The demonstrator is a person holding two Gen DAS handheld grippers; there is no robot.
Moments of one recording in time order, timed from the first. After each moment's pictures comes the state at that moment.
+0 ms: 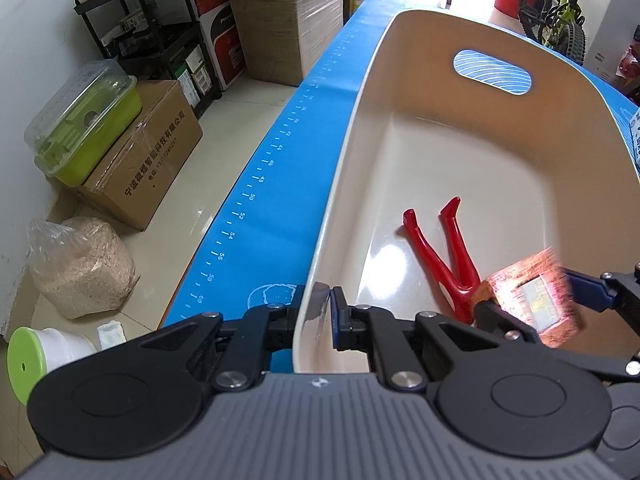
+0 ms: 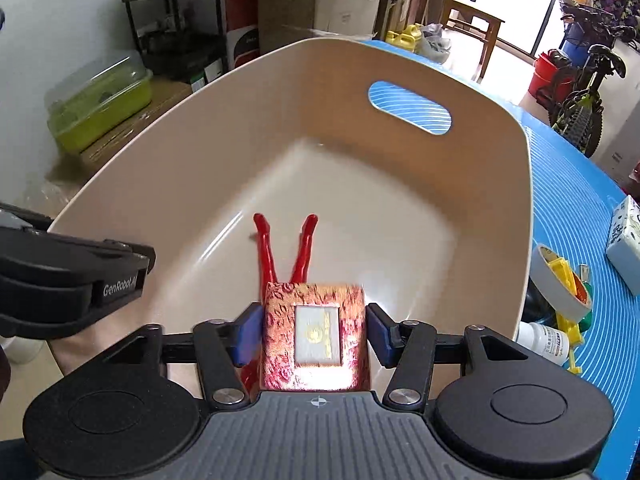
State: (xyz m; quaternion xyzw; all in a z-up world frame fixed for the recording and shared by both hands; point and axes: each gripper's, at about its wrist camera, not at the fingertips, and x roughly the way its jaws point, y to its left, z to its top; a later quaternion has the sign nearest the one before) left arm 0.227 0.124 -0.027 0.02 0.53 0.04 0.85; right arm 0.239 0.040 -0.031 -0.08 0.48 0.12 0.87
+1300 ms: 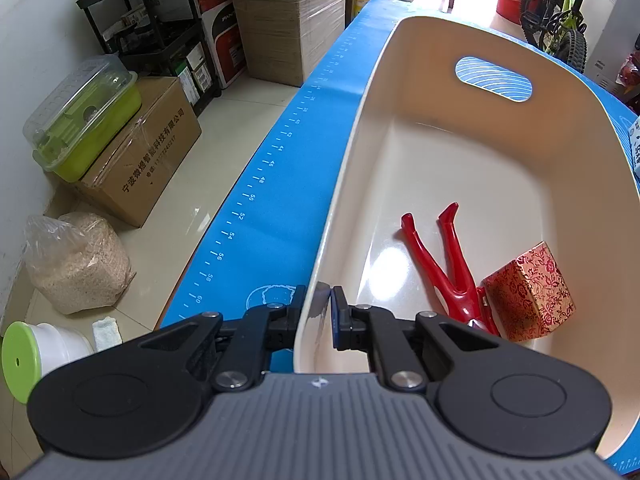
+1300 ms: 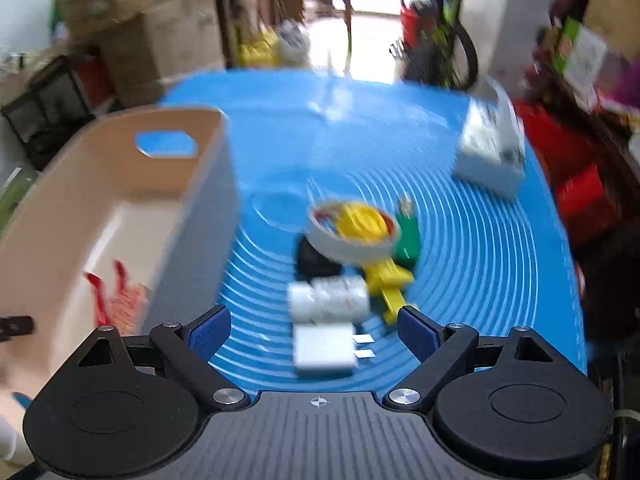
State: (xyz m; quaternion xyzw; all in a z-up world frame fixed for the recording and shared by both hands) left arm 0.227 0.127 -0.025 0.00 0.52 0.04 0.85; right arm 0.240 -0.137 -0.015 0.05 0.48 -0.03 0.88
